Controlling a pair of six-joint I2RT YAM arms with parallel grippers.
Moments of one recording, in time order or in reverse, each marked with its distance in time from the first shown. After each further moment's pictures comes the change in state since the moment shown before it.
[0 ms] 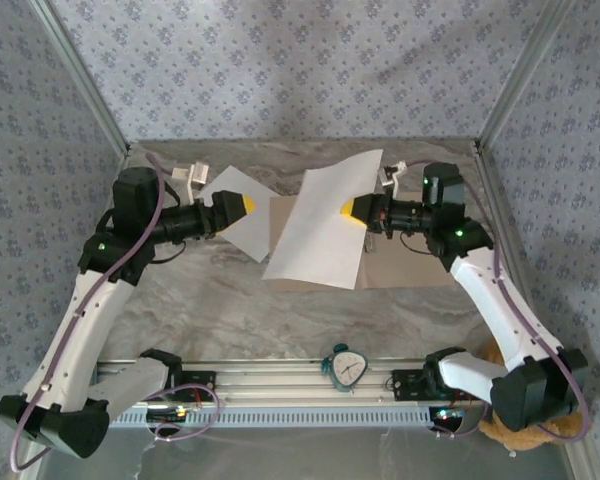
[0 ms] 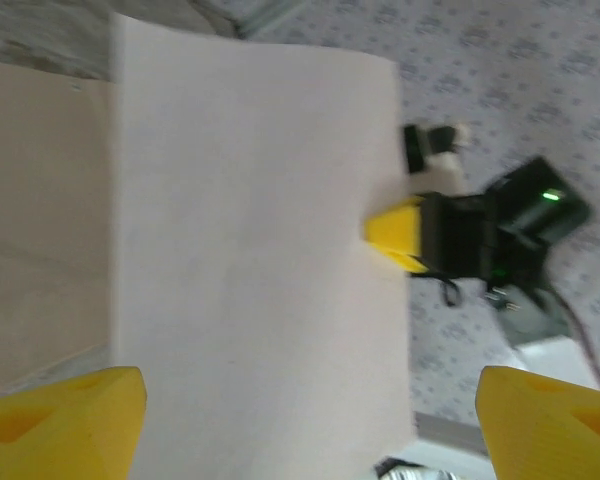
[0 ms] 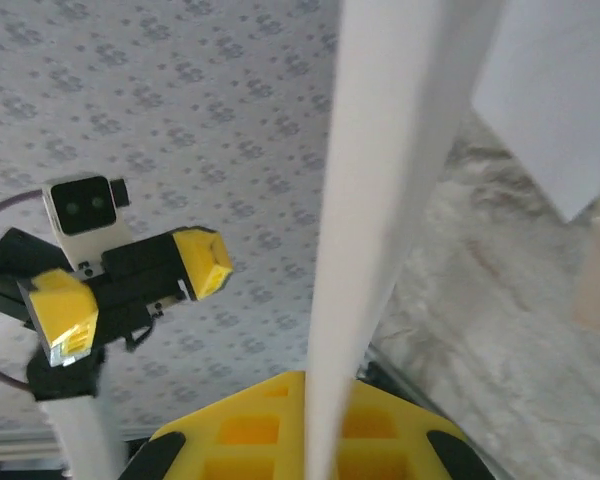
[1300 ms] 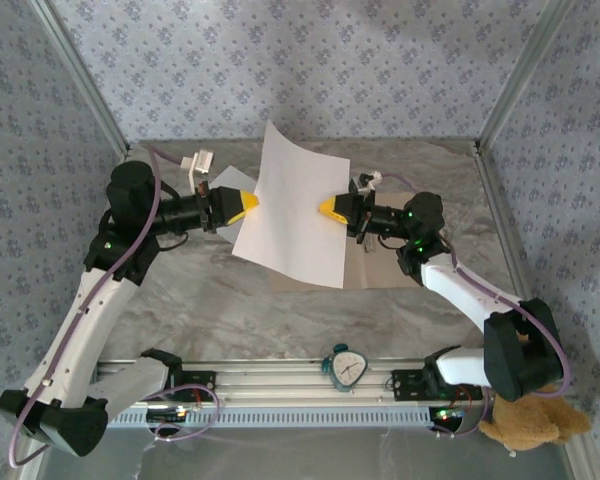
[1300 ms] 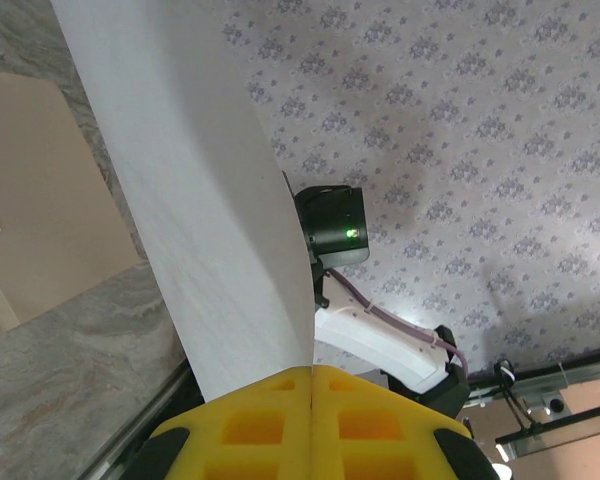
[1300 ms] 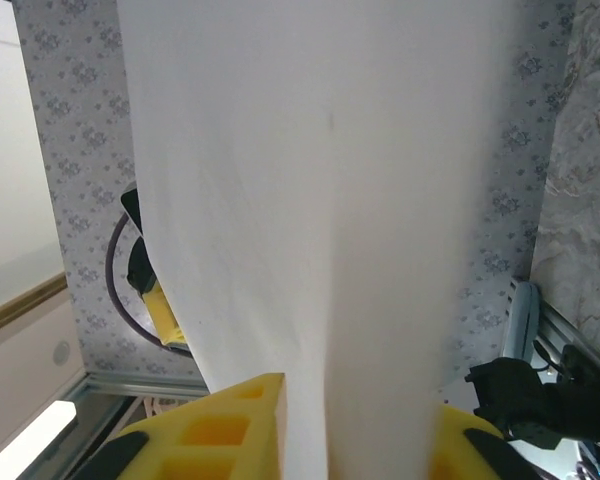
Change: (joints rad) left arm -0.026 0.002 -0.024 0.320 0.219 -0.273; right arm 0.113 0.161 -0.343 1.210 -0.085 0.886
